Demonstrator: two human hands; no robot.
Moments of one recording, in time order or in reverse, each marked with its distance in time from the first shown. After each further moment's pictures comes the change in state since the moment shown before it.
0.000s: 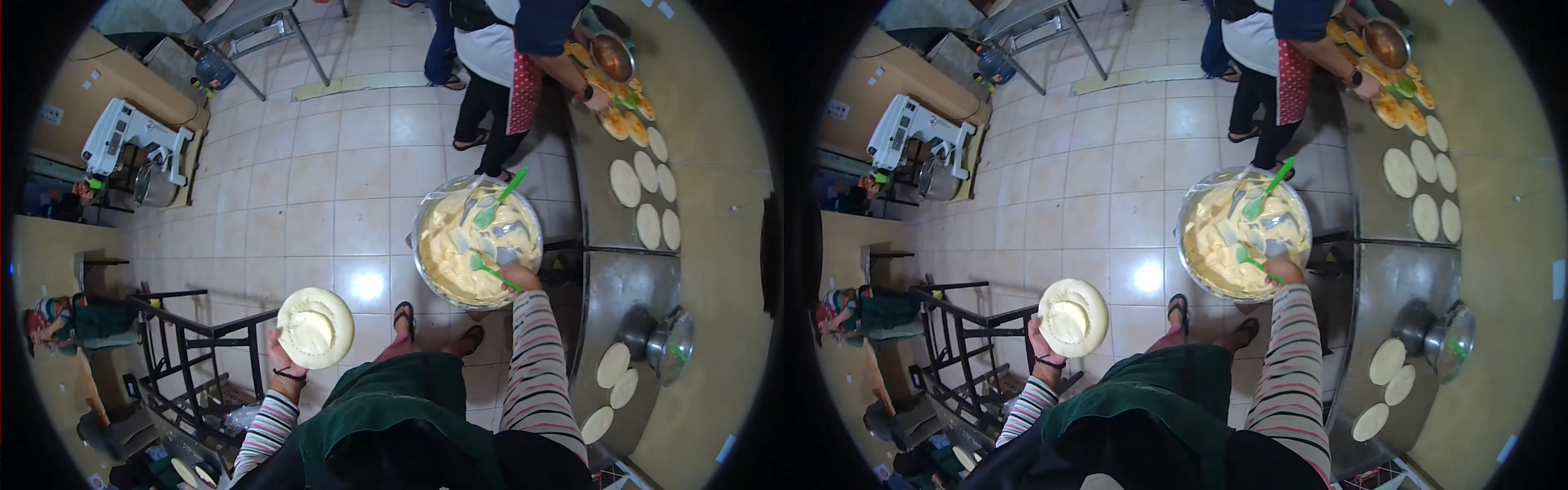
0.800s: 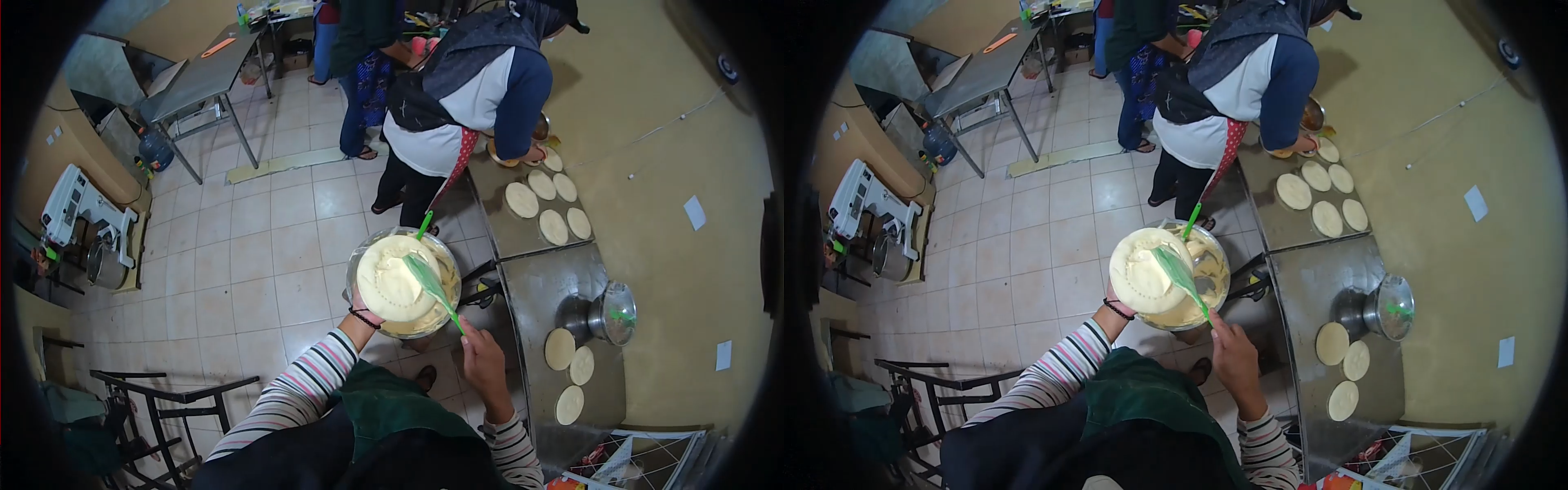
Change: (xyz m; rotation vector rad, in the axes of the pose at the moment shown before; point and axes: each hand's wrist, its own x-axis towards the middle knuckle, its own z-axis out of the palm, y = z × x) left_hand 0.120 -0.171 0.218 -0.150 -0.493 -0.533; right_hand -0.345 0.009 0.114 -0.230 1.062 -0.792
